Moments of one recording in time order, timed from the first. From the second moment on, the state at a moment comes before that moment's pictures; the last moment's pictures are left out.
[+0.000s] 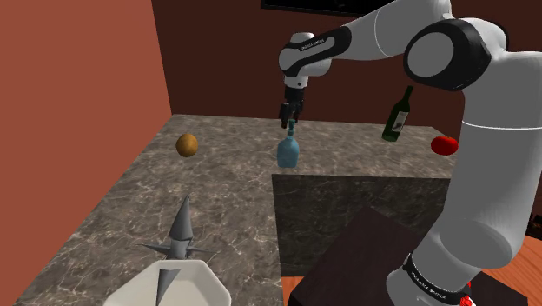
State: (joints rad) arm -0.09 0.31 -0.17 -1.68 0.10 1.96 -0.45
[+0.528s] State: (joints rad) arm -0.09 0.31 -0.17 -1.68 0.10 1.96 -0.45
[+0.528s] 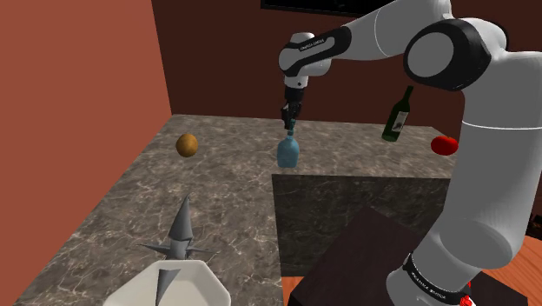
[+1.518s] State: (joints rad) arm -0.09 0.29 -0.17 -1.60 0.09 1.85 -0.44
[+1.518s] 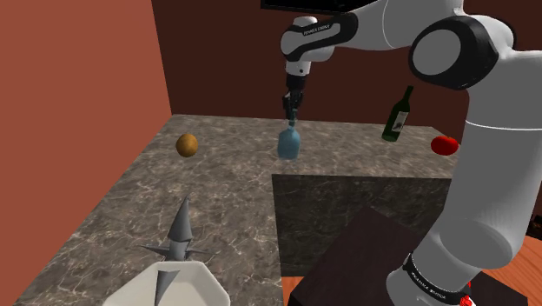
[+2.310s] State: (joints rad) arm -0.10 0.29 -0.18 -1.44 0.09 1.69 -0.43
